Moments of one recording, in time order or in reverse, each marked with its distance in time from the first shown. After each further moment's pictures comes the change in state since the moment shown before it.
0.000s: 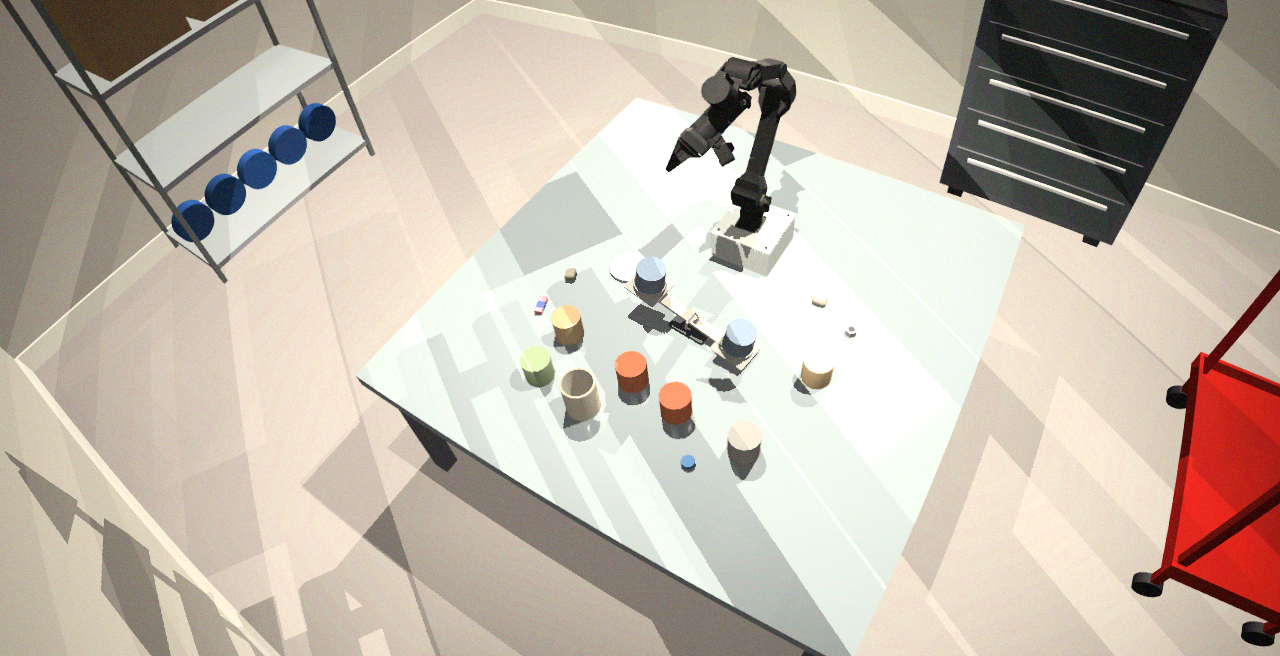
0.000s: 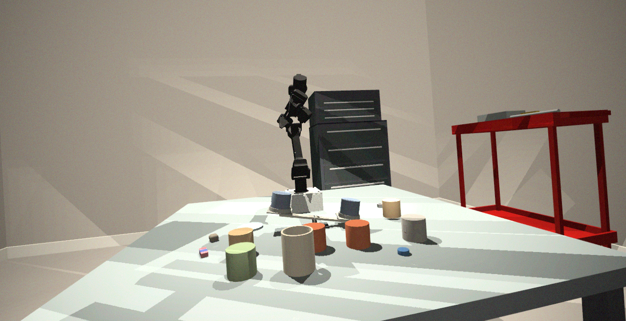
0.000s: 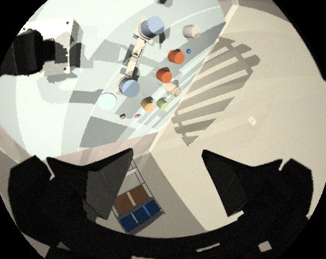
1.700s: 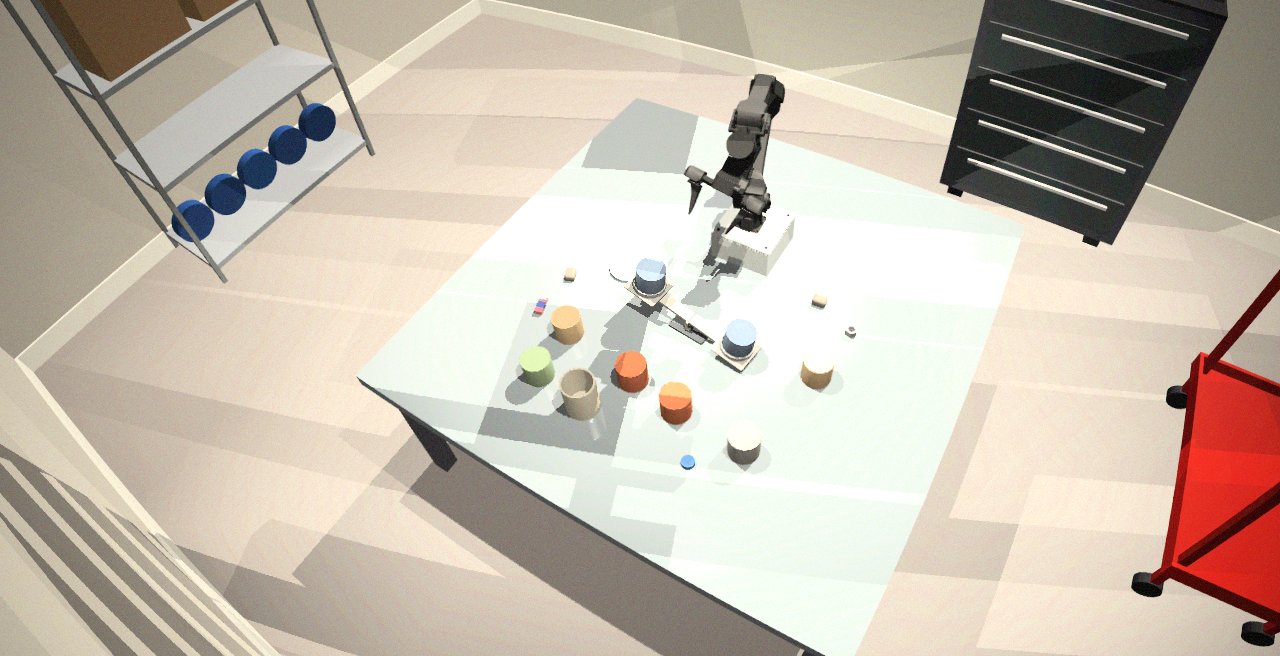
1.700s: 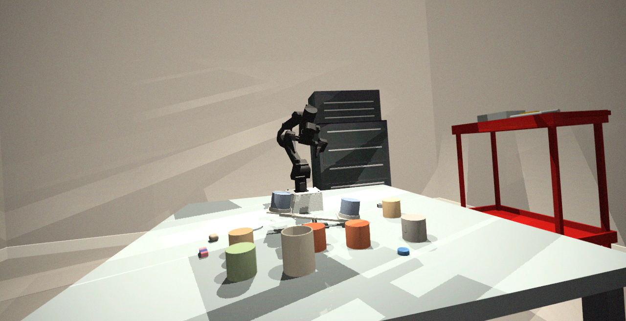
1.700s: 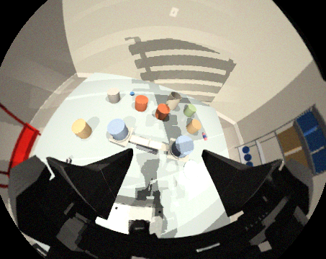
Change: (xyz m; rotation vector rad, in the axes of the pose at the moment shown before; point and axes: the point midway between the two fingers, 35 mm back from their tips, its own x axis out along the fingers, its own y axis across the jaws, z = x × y) arm 0.041 0.070 0.134 1.712 -0.281 0.196
